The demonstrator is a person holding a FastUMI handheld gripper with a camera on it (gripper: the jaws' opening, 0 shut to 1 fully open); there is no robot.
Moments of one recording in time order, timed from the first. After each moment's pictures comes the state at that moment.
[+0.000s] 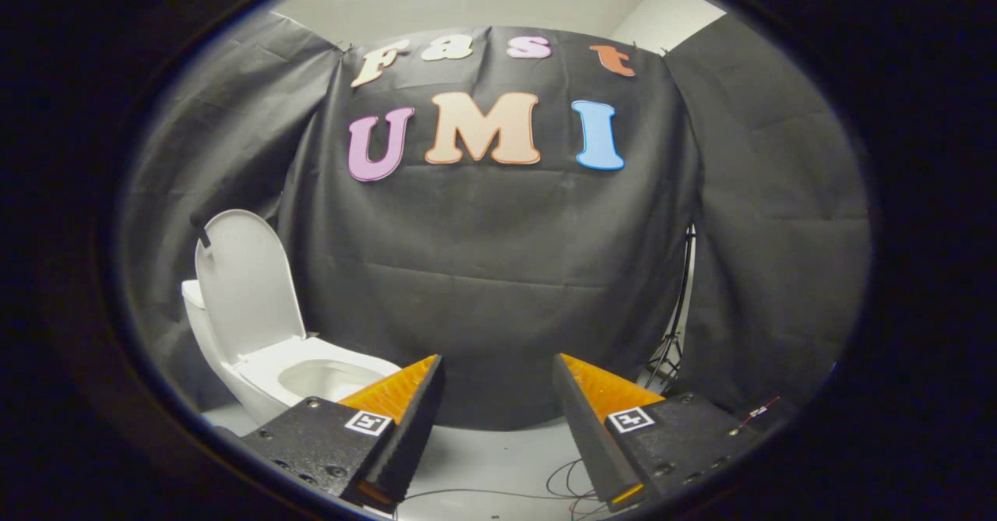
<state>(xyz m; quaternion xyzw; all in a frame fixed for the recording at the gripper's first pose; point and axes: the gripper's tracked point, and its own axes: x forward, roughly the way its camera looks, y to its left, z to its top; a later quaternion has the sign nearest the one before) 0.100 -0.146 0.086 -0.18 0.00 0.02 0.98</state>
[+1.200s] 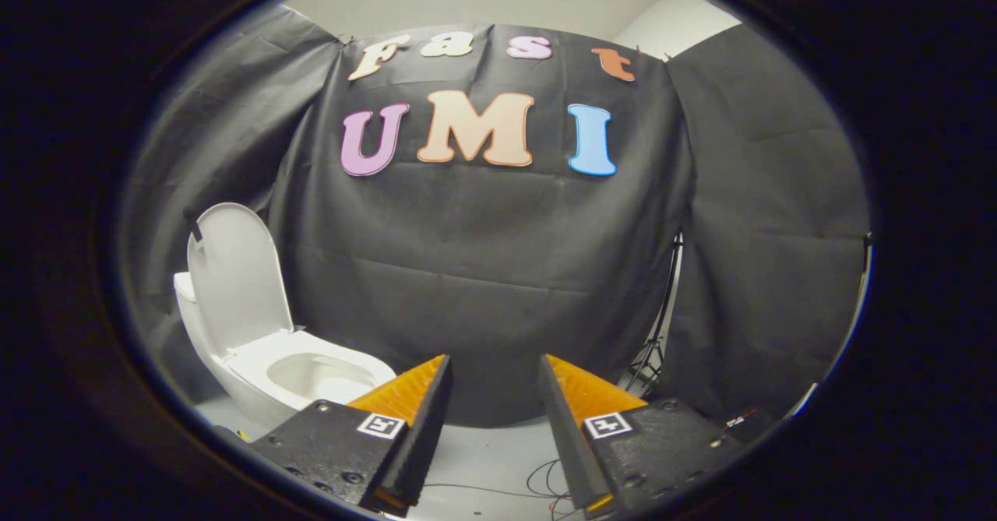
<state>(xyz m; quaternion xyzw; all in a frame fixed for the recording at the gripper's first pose) 0.097 -0.157 0.097 -0.19 0.00 -0.01 0.98</state>
